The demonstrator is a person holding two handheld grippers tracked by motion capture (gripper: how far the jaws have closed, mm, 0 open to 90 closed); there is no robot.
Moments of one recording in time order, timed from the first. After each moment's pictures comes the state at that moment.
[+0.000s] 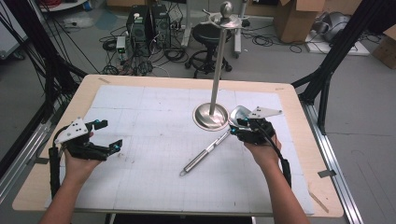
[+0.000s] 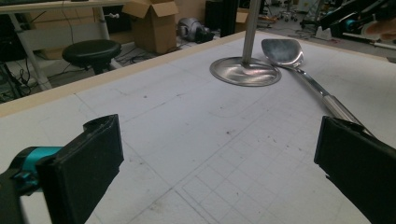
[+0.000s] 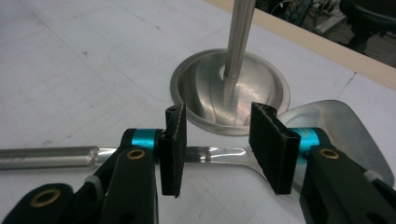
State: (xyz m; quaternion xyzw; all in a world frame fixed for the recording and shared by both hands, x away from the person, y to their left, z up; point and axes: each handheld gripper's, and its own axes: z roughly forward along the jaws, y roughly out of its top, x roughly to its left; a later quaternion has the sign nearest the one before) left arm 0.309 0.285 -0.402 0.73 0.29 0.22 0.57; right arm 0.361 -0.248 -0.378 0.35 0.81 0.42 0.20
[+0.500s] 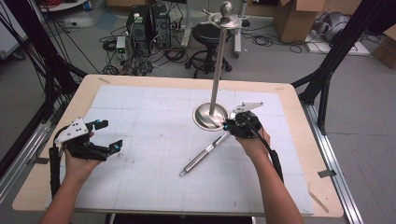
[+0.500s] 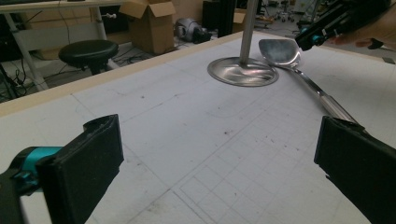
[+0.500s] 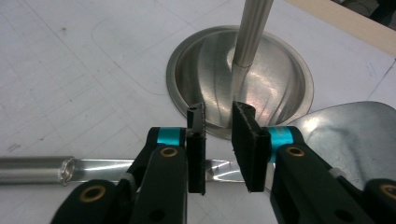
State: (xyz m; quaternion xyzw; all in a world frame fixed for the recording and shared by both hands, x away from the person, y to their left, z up) left arm 0.309 0.285 -0.402 0.73 0.29 0.21 0.58; right arm 0.392 -0.221 -0.393 0.35 0.84 0.37 0.17
